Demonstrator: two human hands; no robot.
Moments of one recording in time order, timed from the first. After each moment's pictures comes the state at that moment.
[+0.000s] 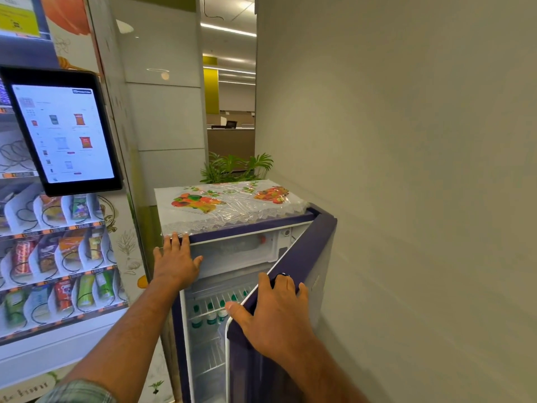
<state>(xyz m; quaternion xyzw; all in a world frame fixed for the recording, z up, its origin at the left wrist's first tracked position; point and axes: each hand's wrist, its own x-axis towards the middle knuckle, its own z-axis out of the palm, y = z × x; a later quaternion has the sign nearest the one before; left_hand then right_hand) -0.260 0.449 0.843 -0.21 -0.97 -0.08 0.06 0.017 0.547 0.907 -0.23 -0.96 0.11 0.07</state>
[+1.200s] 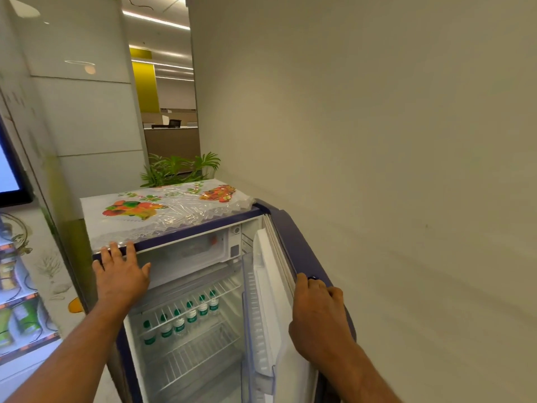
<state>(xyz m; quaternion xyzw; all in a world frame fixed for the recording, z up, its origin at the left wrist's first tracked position) -0.247 0.472 0.835 -0.19 -0.97 -0.09 0.11 0.127 0.617 0.921 -0.36 -0.93 0.02 0.06</state>
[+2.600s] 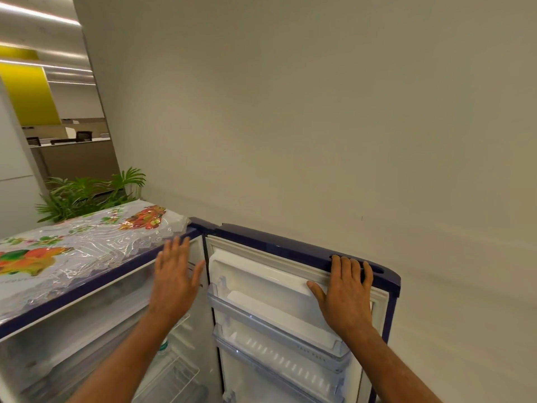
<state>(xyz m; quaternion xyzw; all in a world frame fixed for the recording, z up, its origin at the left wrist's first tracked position) -0.166 0.683 0.841 -0.51 -0.79 -0.30 0.14 0.172 0.794 0.851 -0.56 -0.78 -0.11 0.25</state>
